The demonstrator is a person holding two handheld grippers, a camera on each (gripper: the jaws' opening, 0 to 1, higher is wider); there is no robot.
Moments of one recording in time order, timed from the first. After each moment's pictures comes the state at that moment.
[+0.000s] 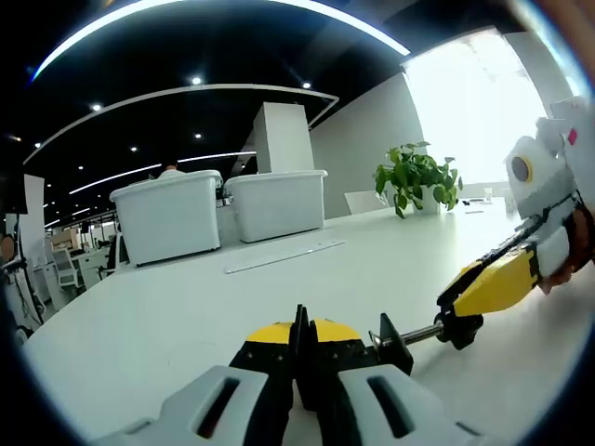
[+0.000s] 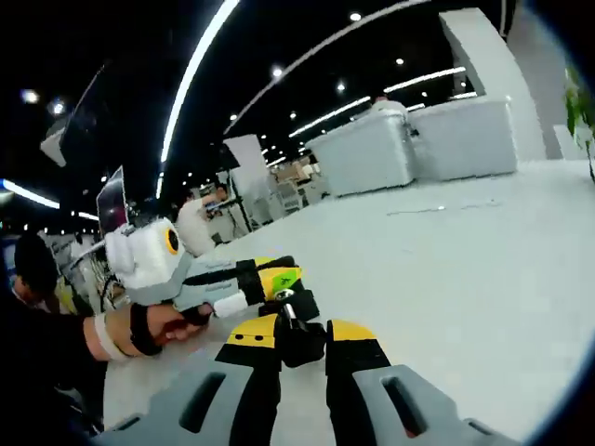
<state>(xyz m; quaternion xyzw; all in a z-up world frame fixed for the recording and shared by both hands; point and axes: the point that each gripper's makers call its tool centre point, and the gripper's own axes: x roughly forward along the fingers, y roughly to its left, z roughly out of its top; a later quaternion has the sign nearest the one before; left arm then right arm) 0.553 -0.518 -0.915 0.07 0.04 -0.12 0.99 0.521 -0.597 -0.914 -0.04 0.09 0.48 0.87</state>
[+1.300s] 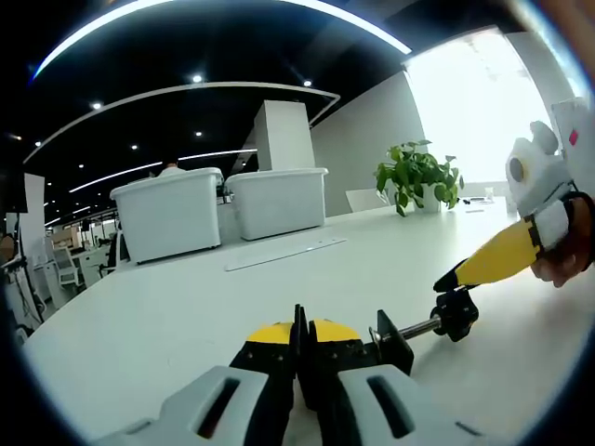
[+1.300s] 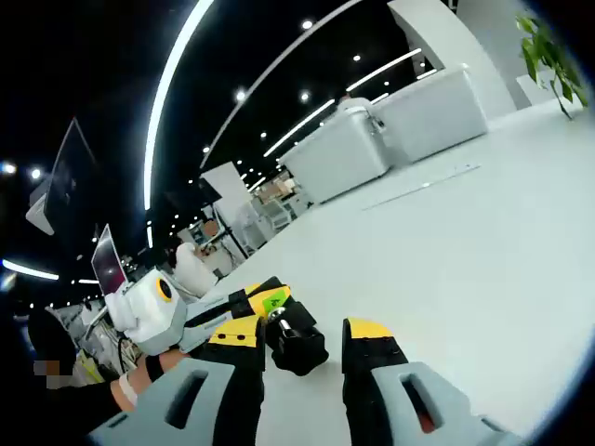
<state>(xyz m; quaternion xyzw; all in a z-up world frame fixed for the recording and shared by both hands) 0.547 -0.520 -0.919 0.07 0.04 -0.12 0.99 0.543 -0.609 -0.930 0.21 0.23 0.41 0.86</state>
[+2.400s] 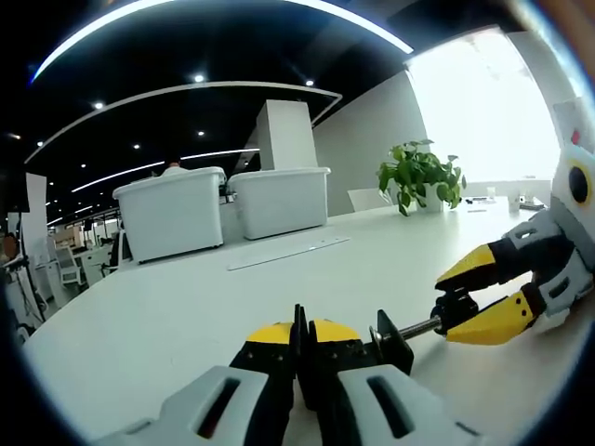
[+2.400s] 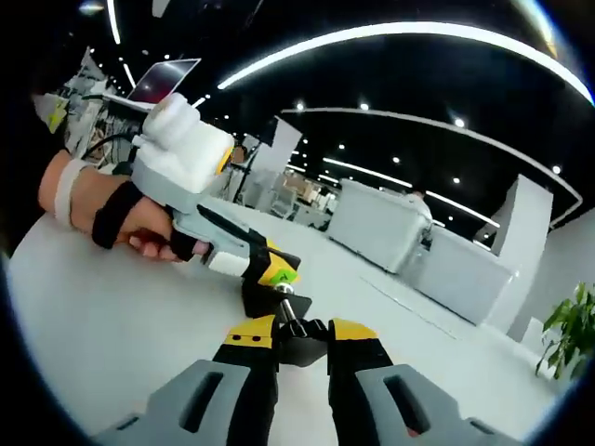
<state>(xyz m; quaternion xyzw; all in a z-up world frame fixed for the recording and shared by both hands) 0.549 -0.515 -0.919 0.07 0.04 -0.12 0.99 0.510 -0.587 -0.913 -0.25 -0.08 0.43 0.86</state>
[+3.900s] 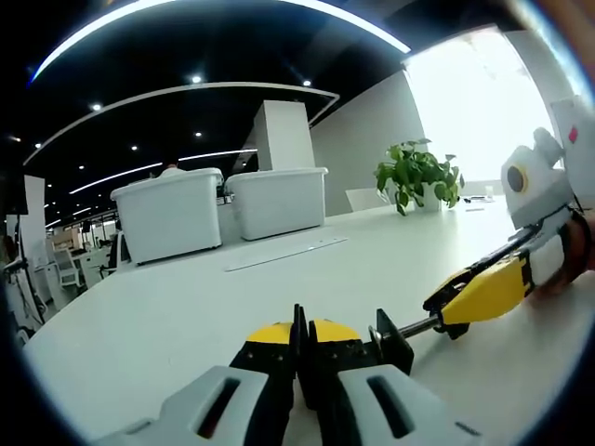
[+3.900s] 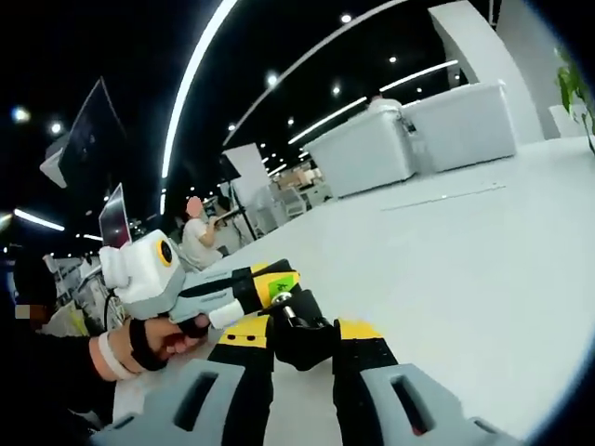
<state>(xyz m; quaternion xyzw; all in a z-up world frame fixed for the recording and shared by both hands) 0.550 -0.518 -0.919 0.07 0.04 -0.12 0.99 0.531 -0.593 -0.925 0.09 0.15 0.48 0.86</state>
